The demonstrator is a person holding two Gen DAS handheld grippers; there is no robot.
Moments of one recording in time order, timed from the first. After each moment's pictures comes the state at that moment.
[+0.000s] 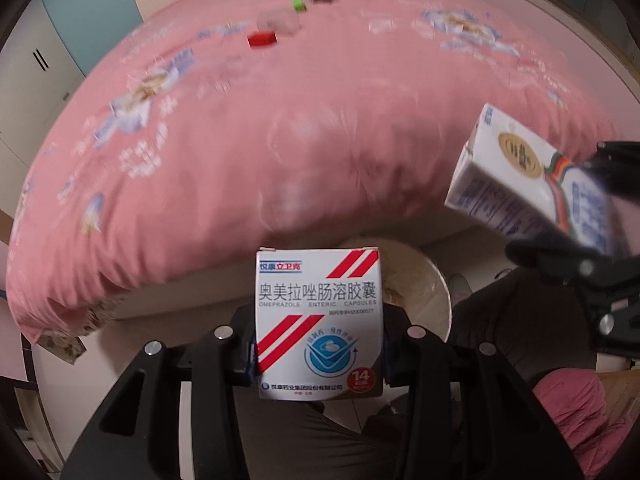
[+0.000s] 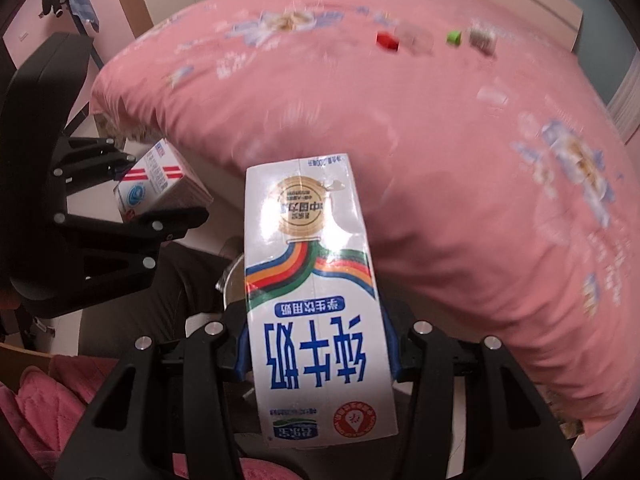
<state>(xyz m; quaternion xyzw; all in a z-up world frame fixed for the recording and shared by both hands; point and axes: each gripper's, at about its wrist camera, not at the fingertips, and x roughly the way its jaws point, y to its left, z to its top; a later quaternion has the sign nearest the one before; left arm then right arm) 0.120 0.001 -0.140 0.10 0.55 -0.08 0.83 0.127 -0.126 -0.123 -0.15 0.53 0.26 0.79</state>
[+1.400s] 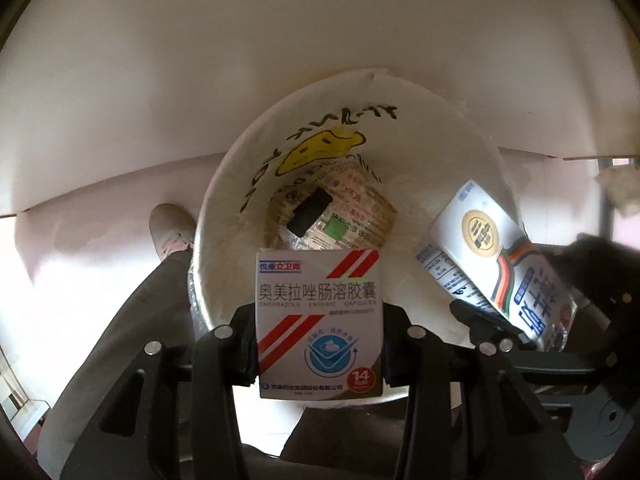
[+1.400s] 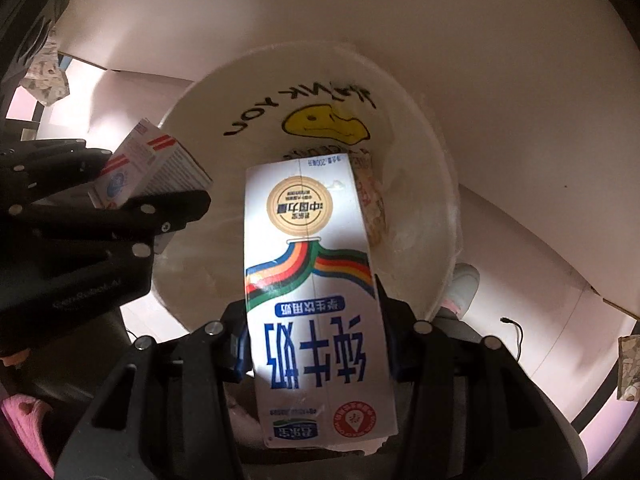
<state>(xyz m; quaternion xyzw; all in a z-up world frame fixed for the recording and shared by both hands) 0.173 0.007 -0.388 -0.02 0.75 -0.08 0.66 0.173 -0.105 -0.399 -0.10 0.73 0.22 0.64</state>
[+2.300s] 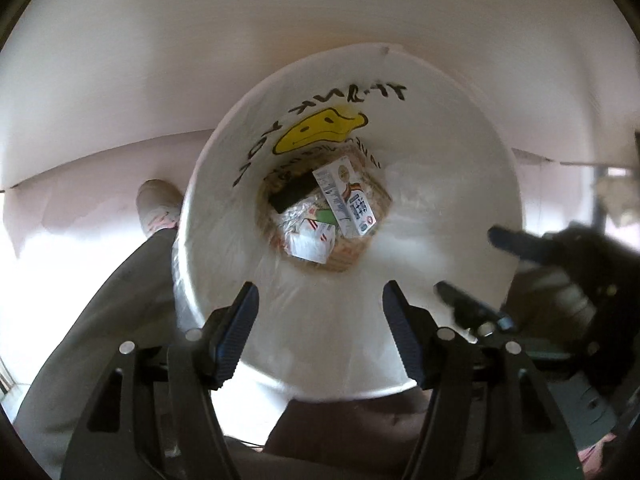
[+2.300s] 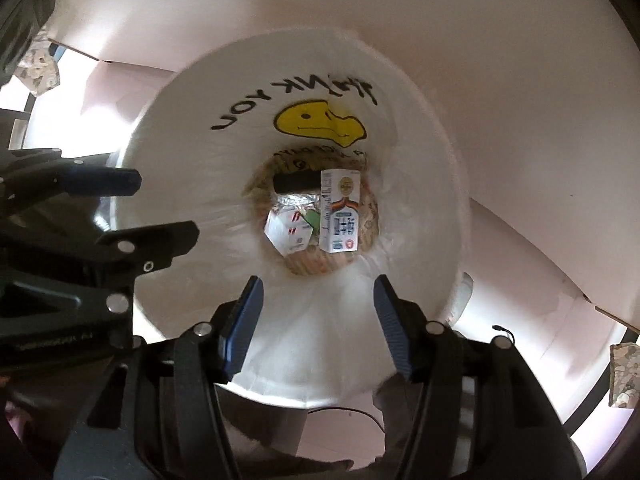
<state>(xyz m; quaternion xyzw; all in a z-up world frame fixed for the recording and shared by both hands) 0.158 0.013 -0.394 -0.05 0.76 -0.07 0.64 0.161 -0.094 -0.397 -0.12 0.72 0.21 0.65</state>
